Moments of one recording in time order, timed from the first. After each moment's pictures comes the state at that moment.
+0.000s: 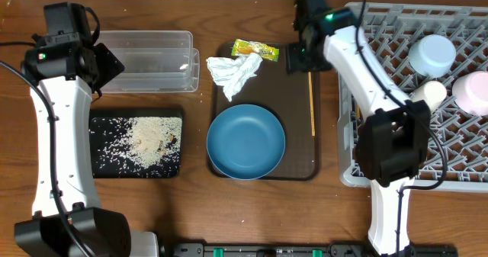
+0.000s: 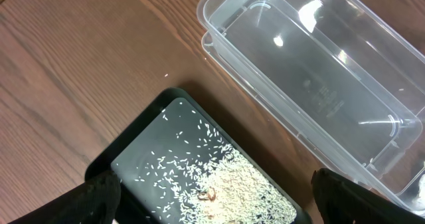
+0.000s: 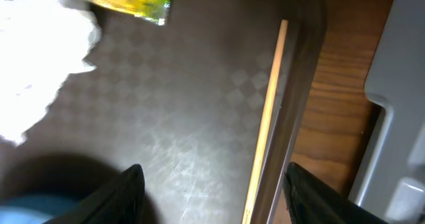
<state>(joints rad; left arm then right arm) 0.20 1.60 1.62 -1.14 -0.29 -0.52 0.34 2.22 1.99 -1.07 0.01 0.25</state>
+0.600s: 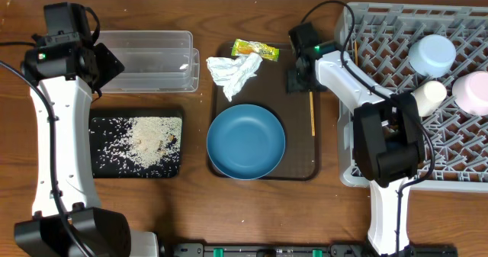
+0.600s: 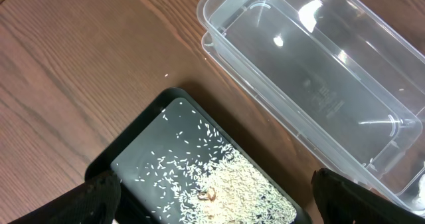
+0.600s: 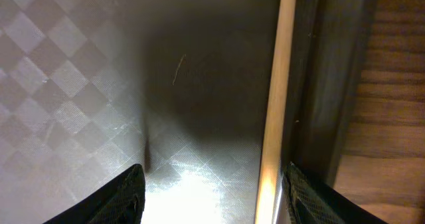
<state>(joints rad) 0.20 1.60 1.62 -1.14 -0.29 -0.52 0.35 2.22 1.67 -0.77 0.08 0.31</state>
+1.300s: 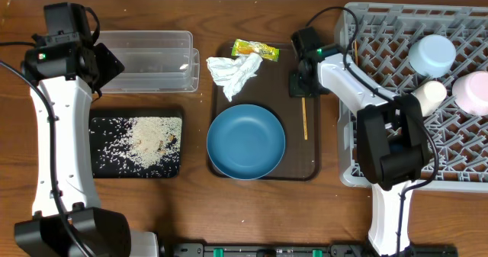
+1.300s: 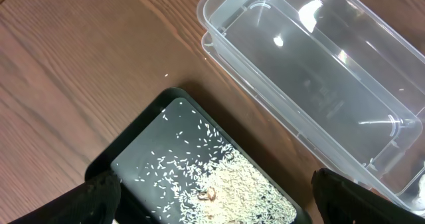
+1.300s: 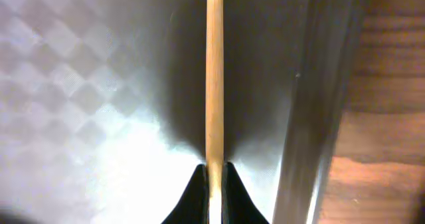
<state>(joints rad) 0.20 1.60 1.62 -1.14 -0.29 -0.52 0.34 2.18 1.66 -0.83 0.03 0.36</state>
